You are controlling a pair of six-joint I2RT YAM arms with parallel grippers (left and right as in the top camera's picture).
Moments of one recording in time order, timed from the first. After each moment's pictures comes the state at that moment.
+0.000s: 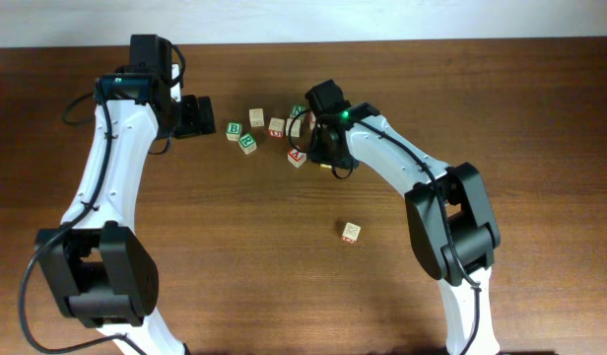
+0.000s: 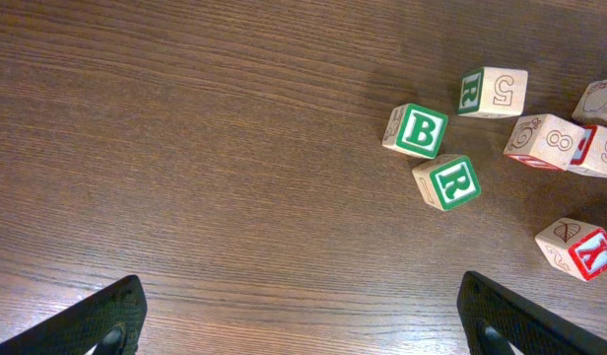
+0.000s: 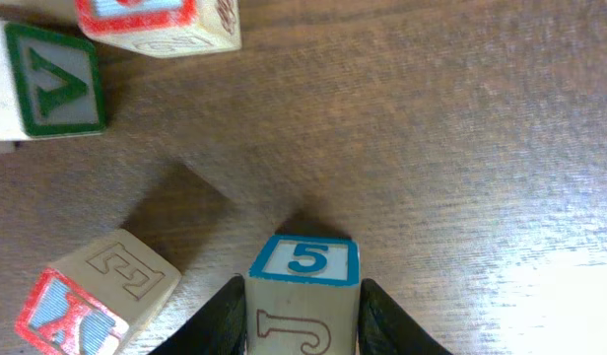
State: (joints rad) left arm -0.01 1.91 1.73 -1.02 -0.03 -0.18; right arm 0.47 2.24 1.72 -0.76 0.03 0.66
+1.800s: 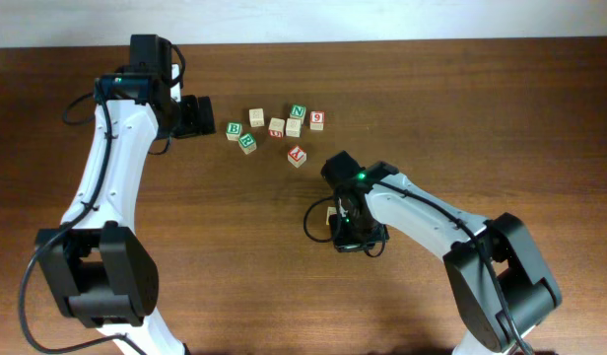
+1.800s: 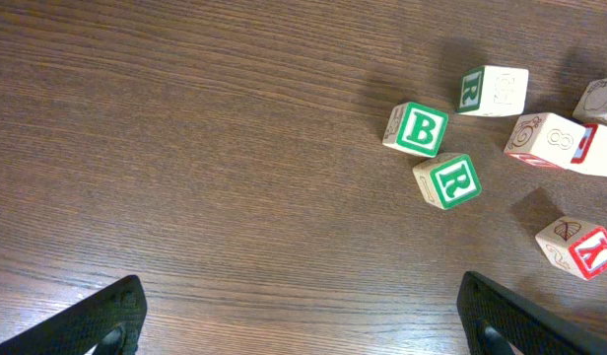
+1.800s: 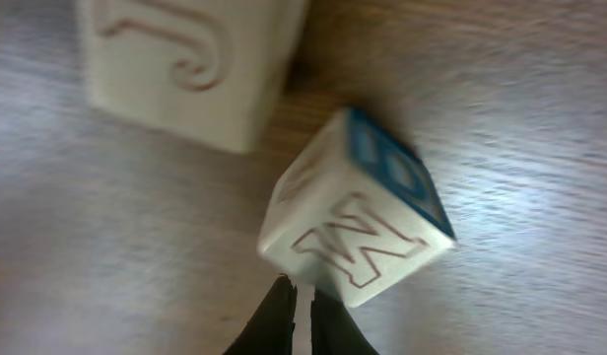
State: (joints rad) left arm -0.01 1.91 1.73 -1.03 -0.03 -0.18; right arm 0.56 1.85 1.16 -0.94 -0.14 0.41
